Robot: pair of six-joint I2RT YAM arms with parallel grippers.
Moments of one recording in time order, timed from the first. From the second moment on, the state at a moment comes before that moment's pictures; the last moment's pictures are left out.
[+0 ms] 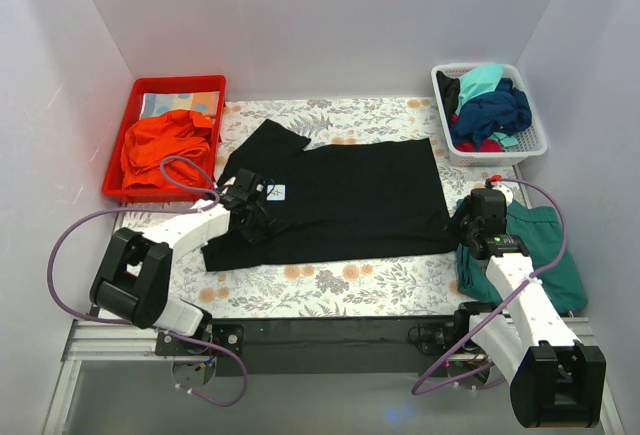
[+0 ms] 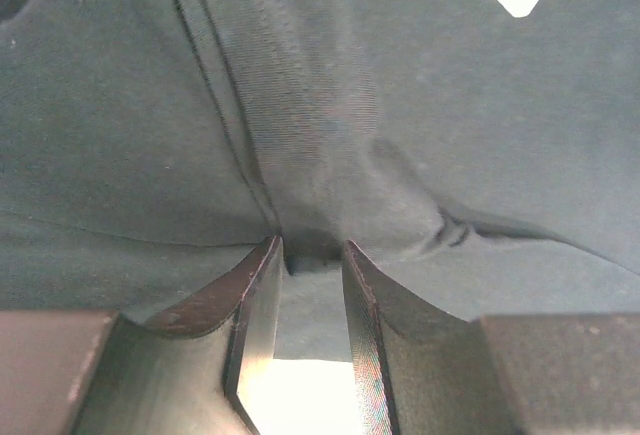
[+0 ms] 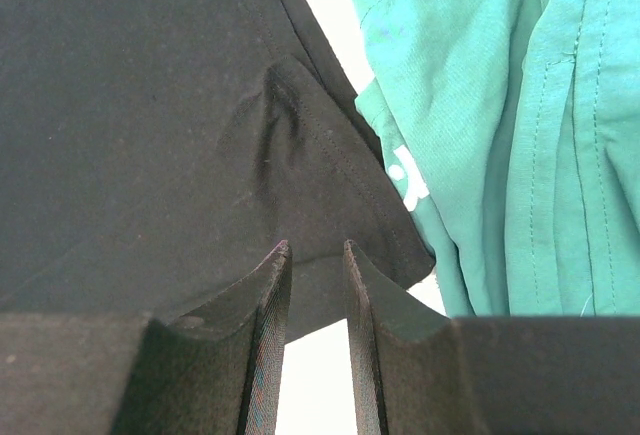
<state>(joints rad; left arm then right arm) -0.44 1.44 0.79 -0.48 -0.07 -1.09 0.05 0.87 0.49 -0.40 0.10 0.57</state>
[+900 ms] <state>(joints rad) -0.48 1.50 0.91 -0.59 -0.13 -1.08 0.05 0.87 0.48 -0.38 0.11 0.57</state>
